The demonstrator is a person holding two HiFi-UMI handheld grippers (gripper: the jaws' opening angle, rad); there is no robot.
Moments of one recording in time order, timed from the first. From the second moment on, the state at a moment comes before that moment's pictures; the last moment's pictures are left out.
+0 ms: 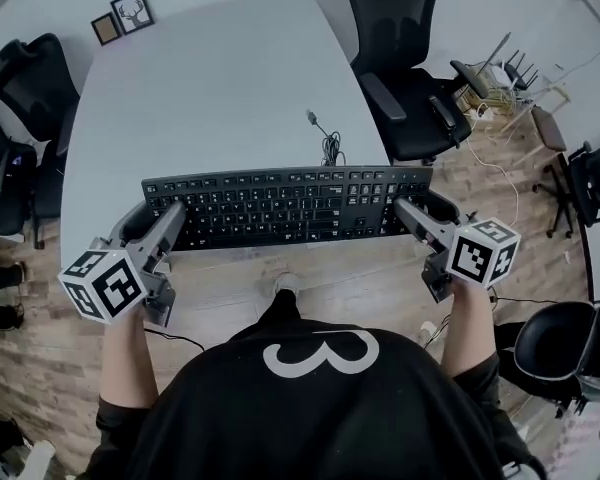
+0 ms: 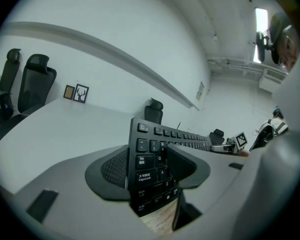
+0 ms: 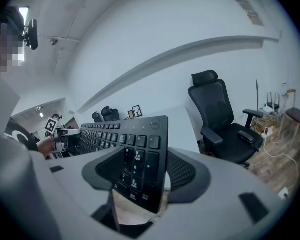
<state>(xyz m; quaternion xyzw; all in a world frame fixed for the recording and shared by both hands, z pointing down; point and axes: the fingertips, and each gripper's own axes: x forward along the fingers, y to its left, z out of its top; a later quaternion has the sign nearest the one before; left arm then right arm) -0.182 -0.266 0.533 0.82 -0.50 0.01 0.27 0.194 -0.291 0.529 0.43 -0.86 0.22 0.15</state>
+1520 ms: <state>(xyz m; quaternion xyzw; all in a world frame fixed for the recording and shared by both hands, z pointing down) -0.186 -0.271 0.518 0.85 -0.48 -0.04 0.23 0.191 -0.271 0.497 0.48 -0.86 0.15 0.11</state>
